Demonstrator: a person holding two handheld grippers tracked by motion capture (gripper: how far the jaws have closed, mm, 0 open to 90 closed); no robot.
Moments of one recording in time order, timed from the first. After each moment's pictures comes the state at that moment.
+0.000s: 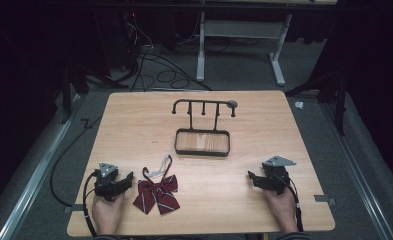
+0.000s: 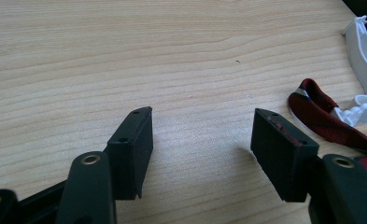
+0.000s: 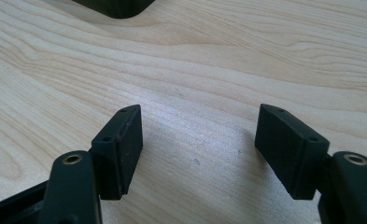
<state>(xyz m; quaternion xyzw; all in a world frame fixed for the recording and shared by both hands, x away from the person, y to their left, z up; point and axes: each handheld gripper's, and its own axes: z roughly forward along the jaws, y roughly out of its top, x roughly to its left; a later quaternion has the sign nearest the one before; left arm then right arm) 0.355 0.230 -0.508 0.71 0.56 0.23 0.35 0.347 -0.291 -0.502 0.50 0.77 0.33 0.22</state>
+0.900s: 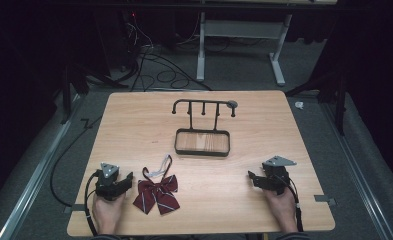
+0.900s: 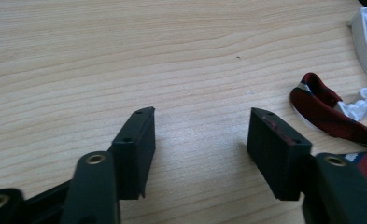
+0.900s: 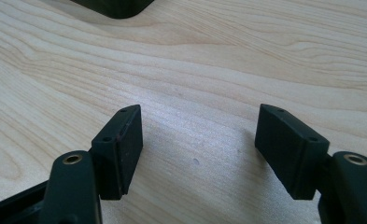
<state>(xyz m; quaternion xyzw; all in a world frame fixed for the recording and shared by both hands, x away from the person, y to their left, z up) 0.354 0.227 -0.507 0.72 0.56 0.24 0.33 0.347 -0.291 -0.502 0.50 0.77 0.33 0.22</state>
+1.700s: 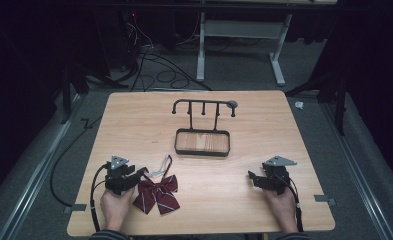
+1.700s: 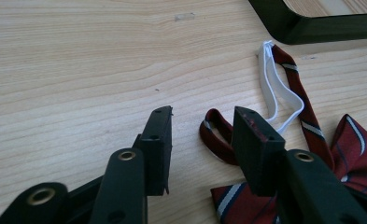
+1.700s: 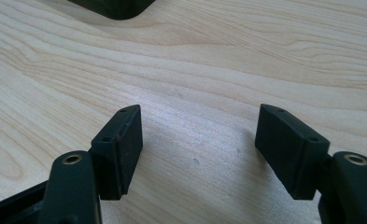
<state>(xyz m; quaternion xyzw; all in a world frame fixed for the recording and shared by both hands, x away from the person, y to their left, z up) 0.365 0.197 -0.483 0.74 0.53 0.17 0.37 0.347 -0.292 -0.502 0.50 0.77 0.33 0.21</state>
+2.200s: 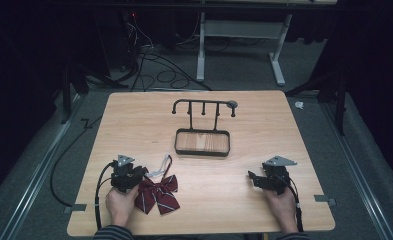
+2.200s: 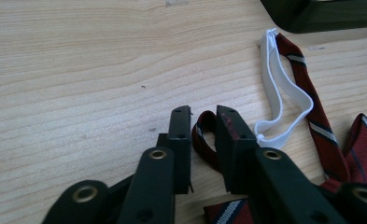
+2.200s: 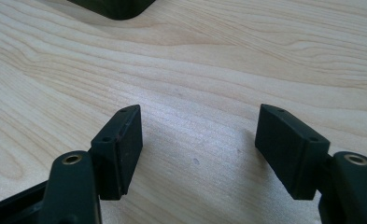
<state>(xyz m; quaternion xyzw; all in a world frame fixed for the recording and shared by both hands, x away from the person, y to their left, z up) 0.375 0.187 -0.494 0.75 0.53 0.16 0.35 0.347 -0.293 -0.502 0.50 0.77 0.33 0.21</state>
